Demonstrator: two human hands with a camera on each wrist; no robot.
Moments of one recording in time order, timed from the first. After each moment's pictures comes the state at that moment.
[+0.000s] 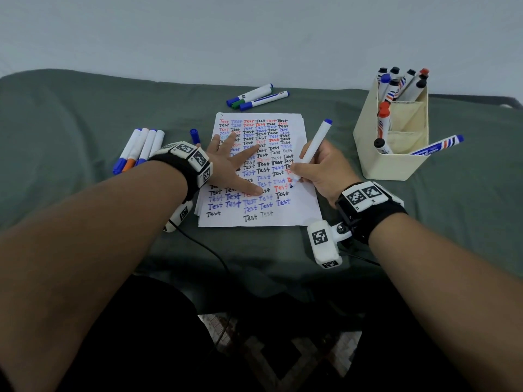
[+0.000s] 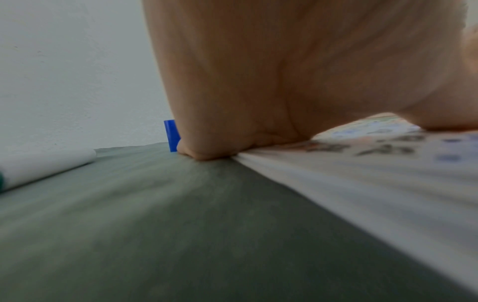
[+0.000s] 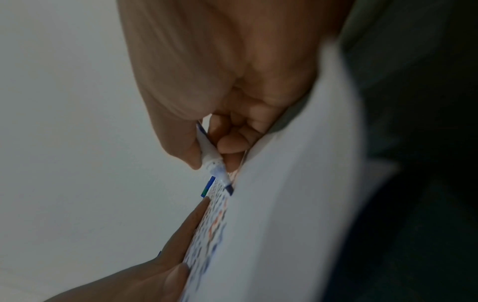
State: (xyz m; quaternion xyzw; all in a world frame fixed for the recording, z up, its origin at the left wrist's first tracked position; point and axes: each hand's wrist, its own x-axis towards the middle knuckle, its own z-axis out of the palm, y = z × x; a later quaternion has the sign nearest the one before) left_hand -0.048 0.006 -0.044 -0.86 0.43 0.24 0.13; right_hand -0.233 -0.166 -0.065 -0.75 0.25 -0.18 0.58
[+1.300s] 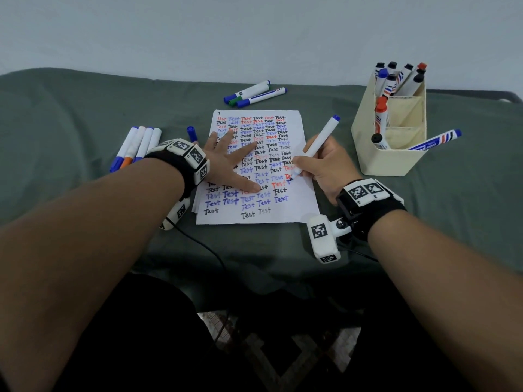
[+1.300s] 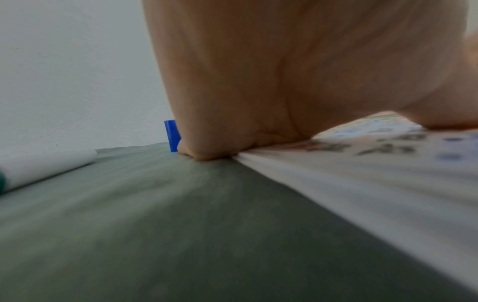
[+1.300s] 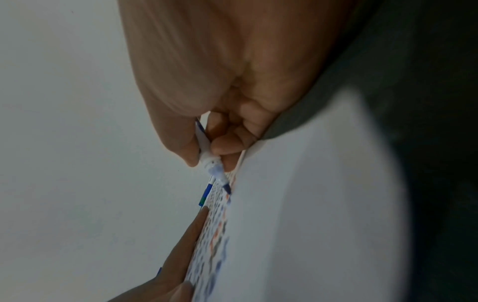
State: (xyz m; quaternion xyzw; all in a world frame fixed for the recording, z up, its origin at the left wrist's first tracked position) left_hand -0.050 0.006 -0.039 -0.86 0.42 0.25 0.13; right_hand -0.239 -0.166 -0.063 -0.72 0.25 -0.21 0.60
